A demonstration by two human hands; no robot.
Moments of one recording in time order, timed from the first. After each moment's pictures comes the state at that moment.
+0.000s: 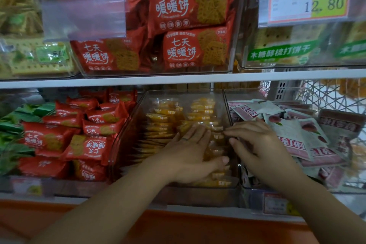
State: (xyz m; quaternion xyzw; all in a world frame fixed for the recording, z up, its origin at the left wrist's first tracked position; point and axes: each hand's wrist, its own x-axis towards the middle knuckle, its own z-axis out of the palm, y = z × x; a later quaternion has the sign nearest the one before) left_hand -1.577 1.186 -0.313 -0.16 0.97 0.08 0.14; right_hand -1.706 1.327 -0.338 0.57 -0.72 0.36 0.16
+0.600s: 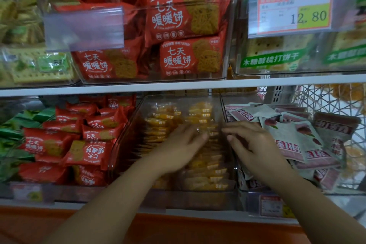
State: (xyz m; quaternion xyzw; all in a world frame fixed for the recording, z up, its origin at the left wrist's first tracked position) left_hand -1.578 1.170 -0.308 -0.22 0.94 0.27 -0.01; right_hand -1.708 1.322 -0.336 0.52 -0.75 0.40 0.11
